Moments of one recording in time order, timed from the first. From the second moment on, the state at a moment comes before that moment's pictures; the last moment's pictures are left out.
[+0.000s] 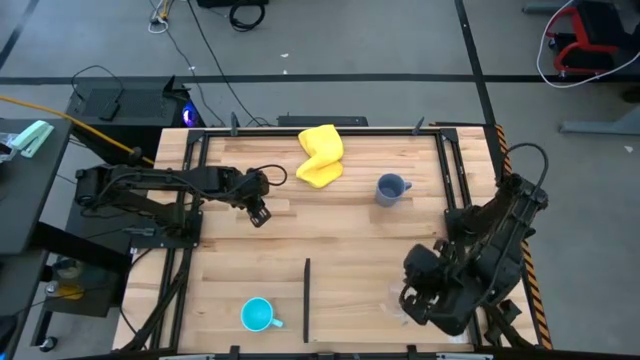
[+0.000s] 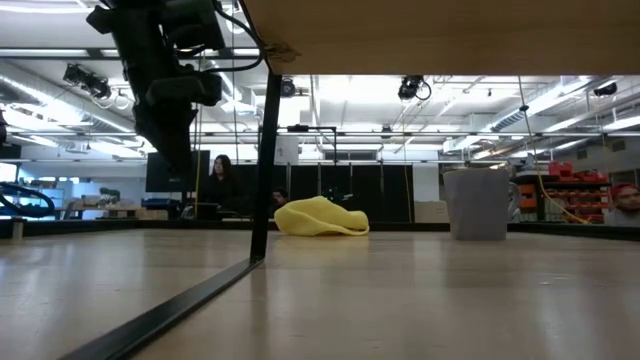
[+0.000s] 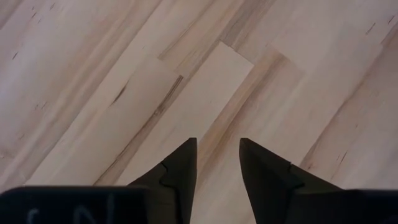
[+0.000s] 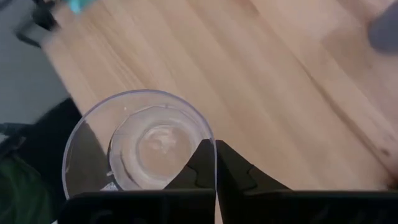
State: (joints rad) left arm 0.15 1.25 0.81 -0.73 -0.18 -0.44; right arm 0.86 1.69 1.89 -1.57 0.36 1.49
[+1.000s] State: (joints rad) left arm 0.15 1.25 0.81 -0.70 -0.18 -0.38; right arm 1.00 1.62 1.59 -1.56 0.32 1.78
